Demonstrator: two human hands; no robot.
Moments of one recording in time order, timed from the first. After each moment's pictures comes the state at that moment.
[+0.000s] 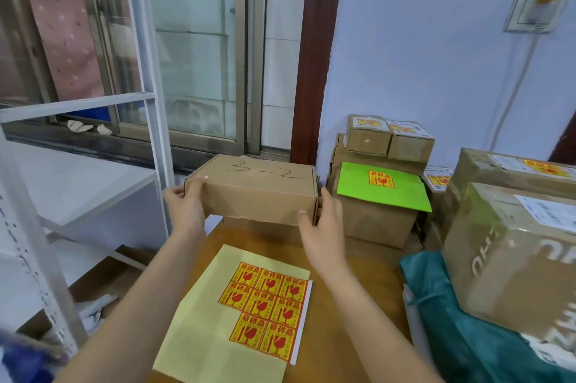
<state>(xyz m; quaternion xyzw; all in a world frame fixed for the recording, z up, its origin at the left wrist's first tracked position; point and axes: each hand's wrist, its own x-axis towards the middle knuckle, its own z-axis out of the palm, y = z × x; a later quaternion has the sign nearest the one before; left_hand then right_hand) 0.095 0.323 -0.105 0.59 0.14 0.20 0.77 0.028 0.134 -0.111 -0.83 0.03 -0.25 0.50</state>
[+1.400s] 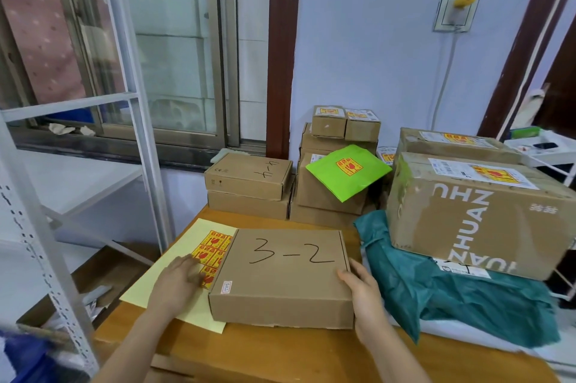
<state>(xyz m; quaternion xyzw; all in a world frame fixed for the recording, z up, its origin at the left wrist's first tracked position) -0.006 0.360 -0.235 0.96 -0.03 0.05 0.26 -0.126 0.059 -0.189 -0.63 0.20 -0.11 0.74</state>
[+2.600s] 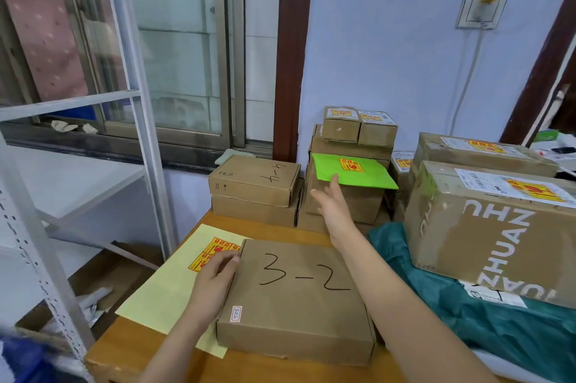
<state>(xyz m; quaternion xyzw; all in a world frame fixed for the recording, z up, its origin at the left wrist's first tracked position) -0.025 0.293 -0.194 0.78 -0.01 0.03 0.63 0.021 0.076 -0.110 -0.71 0.07 -0.14 0.69</state>
